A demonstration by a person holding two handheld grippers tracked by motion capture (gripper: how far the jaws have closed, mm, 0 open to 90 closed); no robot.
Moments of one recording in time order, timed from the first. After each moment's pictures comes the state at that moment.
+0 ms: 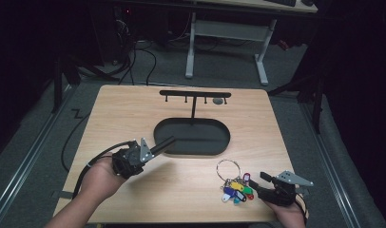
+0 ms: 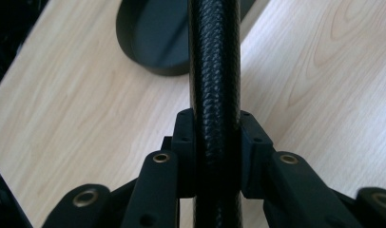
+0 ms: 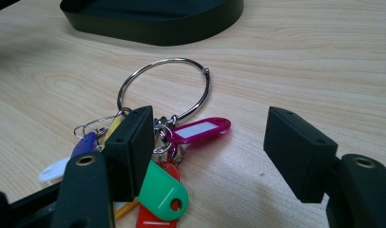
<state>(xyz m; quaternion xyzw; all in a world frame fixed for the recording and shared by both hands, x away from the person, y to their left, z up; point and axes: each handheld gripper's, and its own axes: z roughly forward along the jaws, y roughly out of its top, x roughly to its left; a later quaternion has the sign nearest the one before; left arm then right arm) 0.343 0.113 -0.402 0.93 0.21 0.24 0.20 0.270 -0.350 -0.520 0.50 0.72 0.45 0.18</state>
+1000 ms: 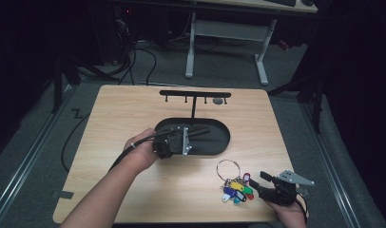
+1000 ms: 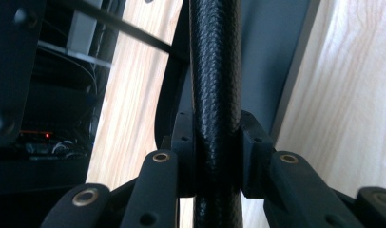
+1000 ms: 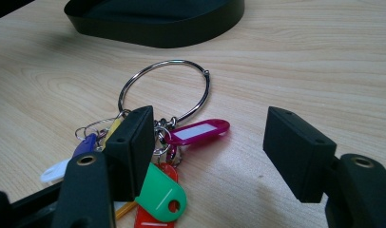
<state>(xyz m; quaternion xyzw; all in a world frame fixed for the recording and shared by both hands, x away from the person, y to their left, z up) 0.394 0.015 -0.413 0.92 0.04 0.35 0.16 0.272 -0.353 -0.521 0.49 0.72 0.45 0.17</state>
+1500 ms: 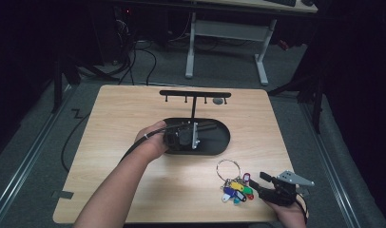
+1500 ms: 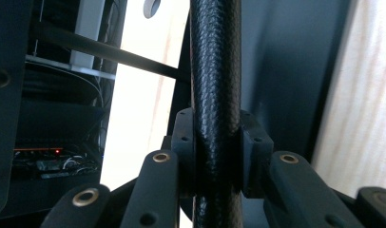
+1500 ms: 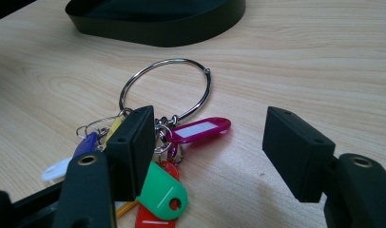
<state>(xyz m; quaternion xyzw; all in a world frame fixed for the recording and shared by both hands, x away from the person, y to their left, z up) 0.430 -0.009 -0.428 0.92 0.00 0.36 0.15 0.271 -0.354 -0.522 0.49 0.72 0.45 0.17</state>
